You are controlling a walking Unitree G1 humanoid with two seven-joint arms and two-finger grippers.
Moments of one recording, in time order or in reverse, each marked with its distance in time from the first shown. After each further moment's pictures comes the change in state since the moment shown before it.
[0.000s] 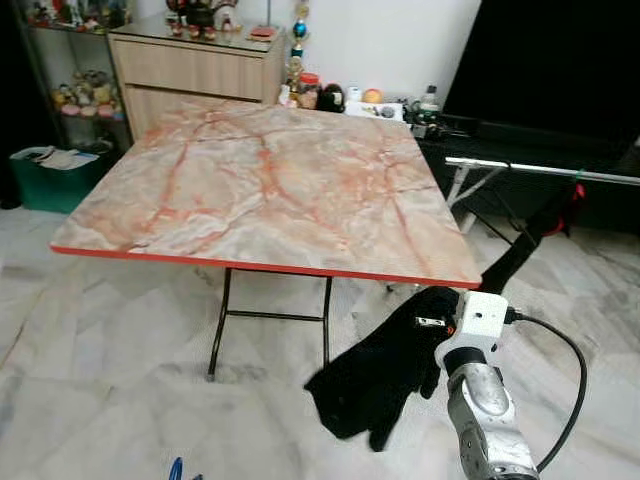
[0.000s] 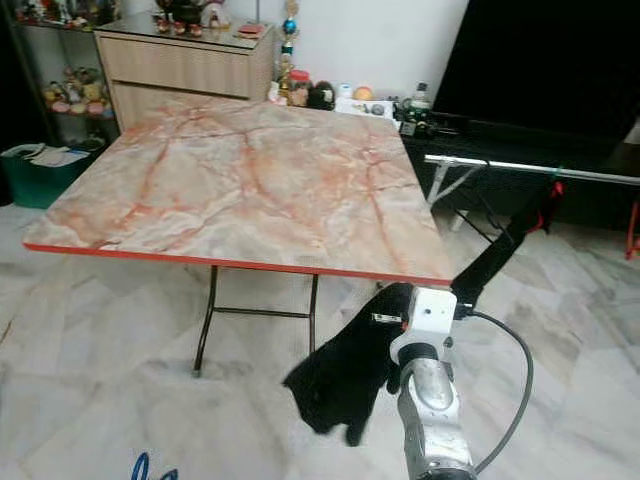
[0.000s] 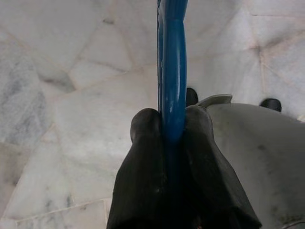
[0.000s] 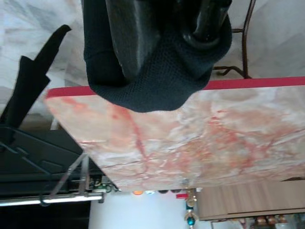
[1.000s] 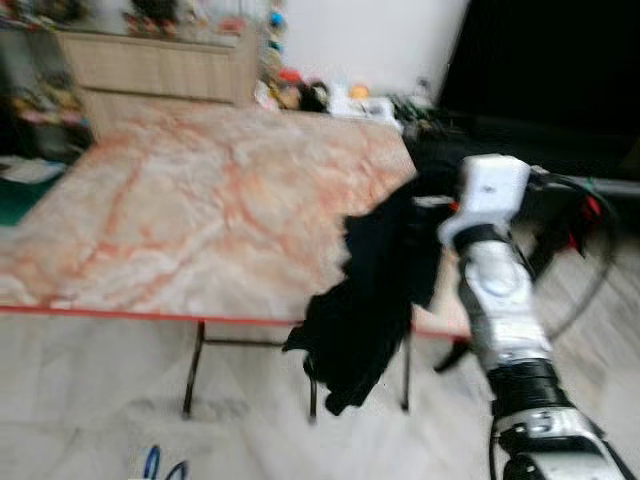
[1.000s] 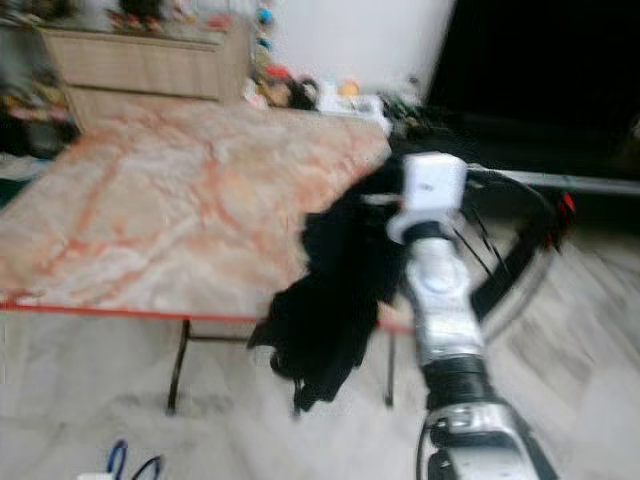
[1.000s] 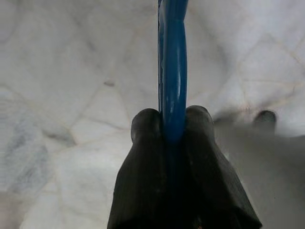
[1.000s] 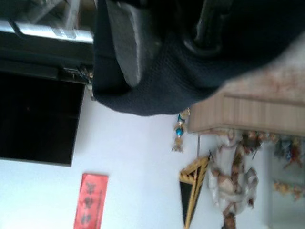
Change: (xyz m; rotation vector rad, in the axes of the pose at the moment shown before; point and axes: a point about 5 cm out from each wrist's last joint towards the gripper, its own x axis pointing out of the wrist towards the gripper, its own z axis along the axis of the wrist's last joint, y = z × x) left arm -0.005 0.043 0.007 0.002 -0.021 0.009; right arm 0.059 0.042 0.166 -0.135 -0.447 0.132
